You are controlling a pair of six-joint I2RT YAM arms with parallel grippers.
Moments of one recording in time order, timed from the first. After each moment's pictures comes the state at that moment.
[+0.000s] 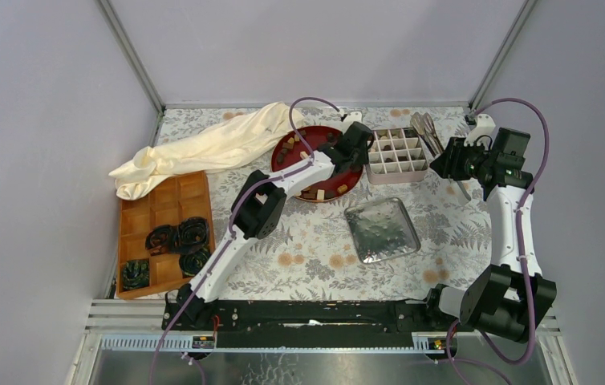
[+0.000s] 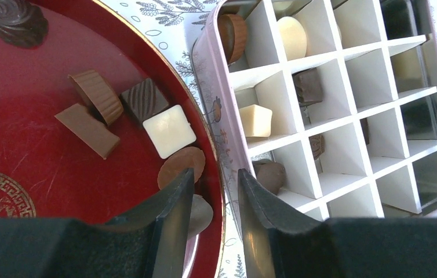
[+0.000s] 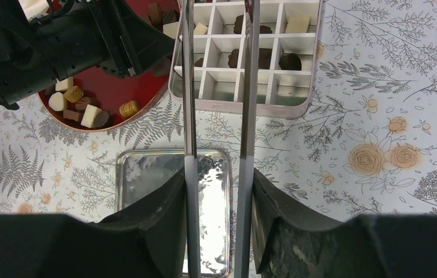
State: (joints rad) left arm -0.73 2.53 2.18 -0.29 -0.26 -0.62; right arm -0.32 1.24 1.08 -0.54 -0.62 -0.13
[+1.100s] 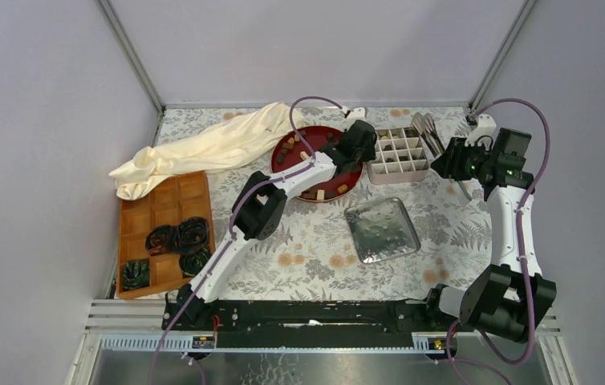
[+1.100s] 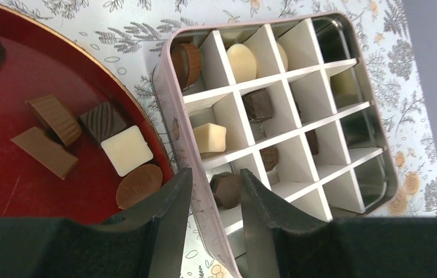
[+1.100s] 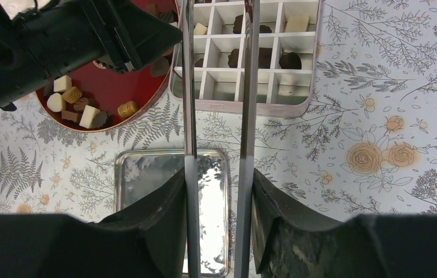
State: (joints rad) left arm -0.74 2.52 2.18 -0.19 -0.24 -0.65; right arm -0.32 1.24 1.08 -0.54 -0.62 -0.14
